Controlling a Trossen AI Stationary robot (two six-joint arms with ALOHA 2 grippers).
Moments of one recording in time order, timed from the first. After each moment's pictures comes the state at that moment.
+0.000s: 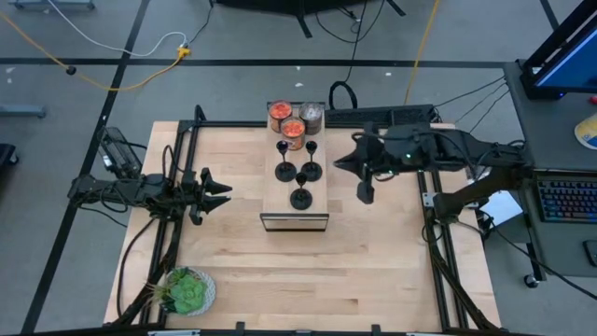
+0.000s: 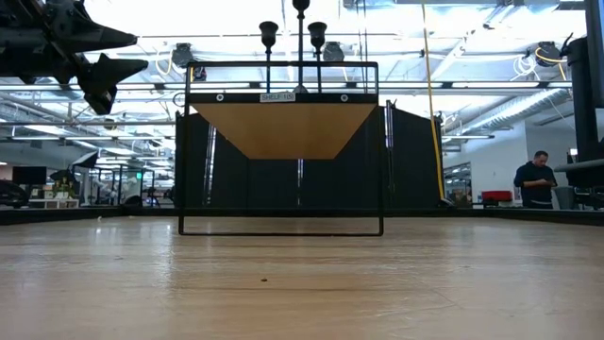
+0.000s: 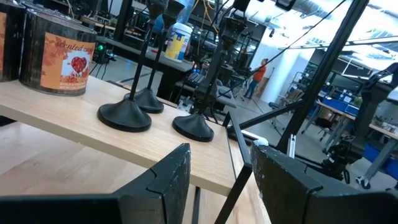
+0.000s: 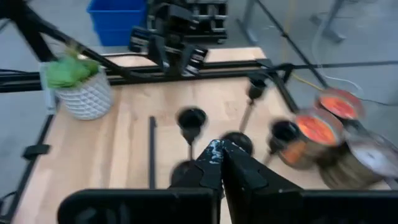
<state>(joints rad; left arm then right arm) -0.13 0.10 0.10 0.08 -0.16 -0.36 0.06 1.33 1.67 -0.82 0.18 0.08</state>
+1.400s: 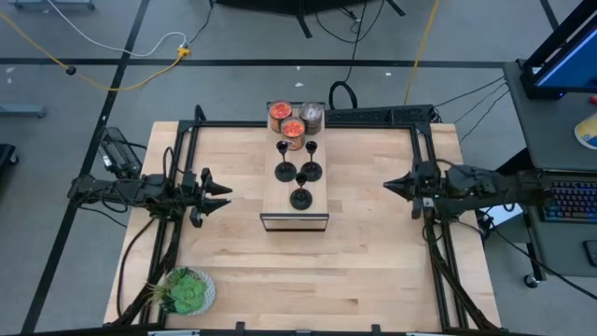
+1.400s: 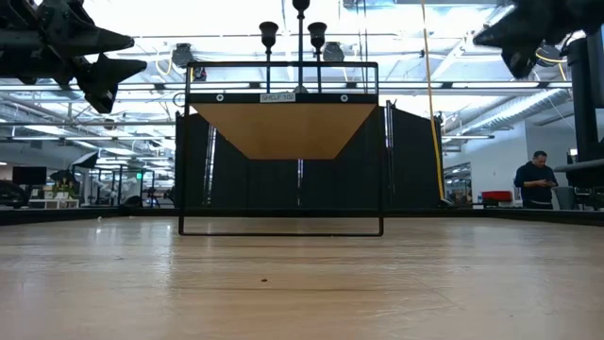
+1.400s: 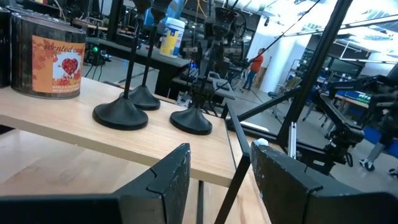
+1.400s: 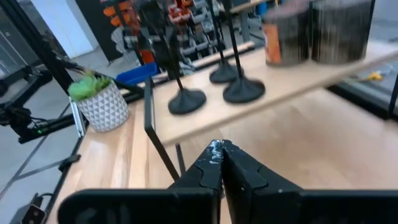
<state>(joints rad) -0.13 0.10 0.10 0.06 -0.13 -0.29 0.11 0.30 0.51 -0.43 0.23 0.38</state>
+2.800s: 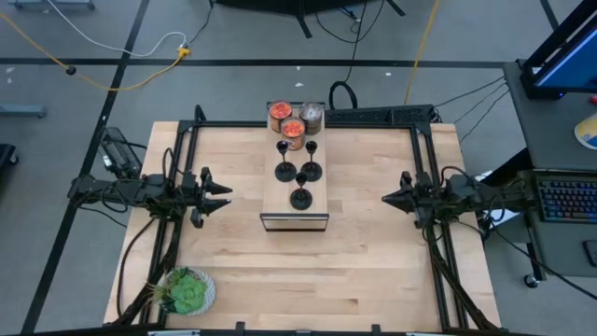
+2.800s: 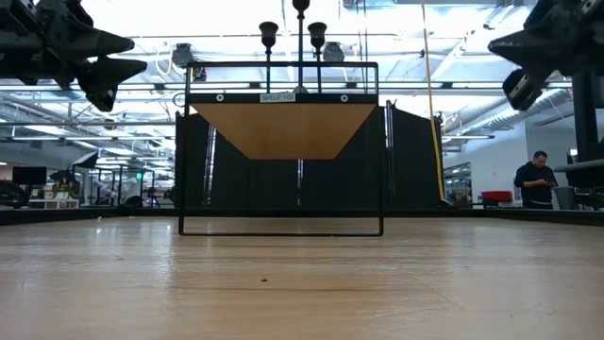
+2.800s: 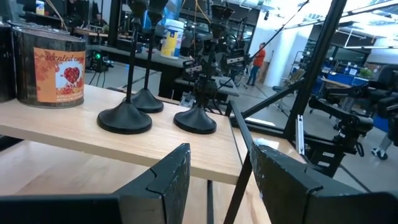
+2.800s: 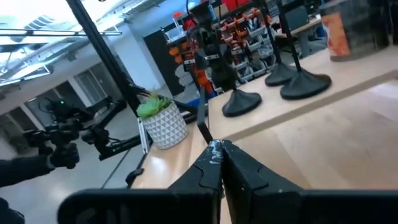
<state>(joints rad) -0.13 0.10 0.10 0.05 -0.13 -0.22 0.11 0.00 0.18 -0.15 0.04 0.46</state>
